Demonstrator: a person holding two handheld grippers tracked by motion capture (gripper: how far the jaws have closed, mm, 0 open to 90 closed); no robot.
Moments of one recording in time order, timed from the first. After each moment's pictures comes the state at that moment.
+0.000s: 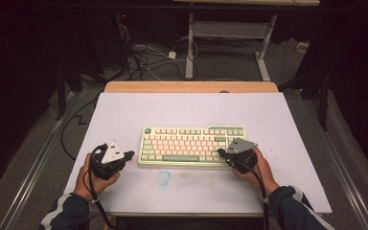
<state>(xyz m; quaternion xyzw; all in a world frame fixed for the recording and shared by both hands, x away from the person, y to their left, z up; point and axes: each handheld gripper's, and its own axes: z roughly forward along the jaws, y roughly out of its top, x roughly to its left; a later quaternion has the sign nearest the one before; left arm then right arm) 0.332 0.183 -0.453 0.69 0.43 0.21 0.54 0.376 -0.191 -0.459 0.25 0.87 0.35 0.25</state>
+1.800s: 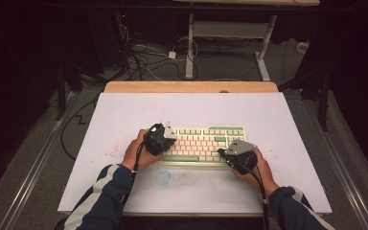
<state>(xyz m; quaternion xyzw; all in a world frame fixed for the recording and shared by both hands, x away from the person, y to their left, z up) 0.409 0.067 -0.461 0.76 0.39 0.18 0.49 0.373 -0.191 -0.460 0.25 0.87 0.35 0.26</state>
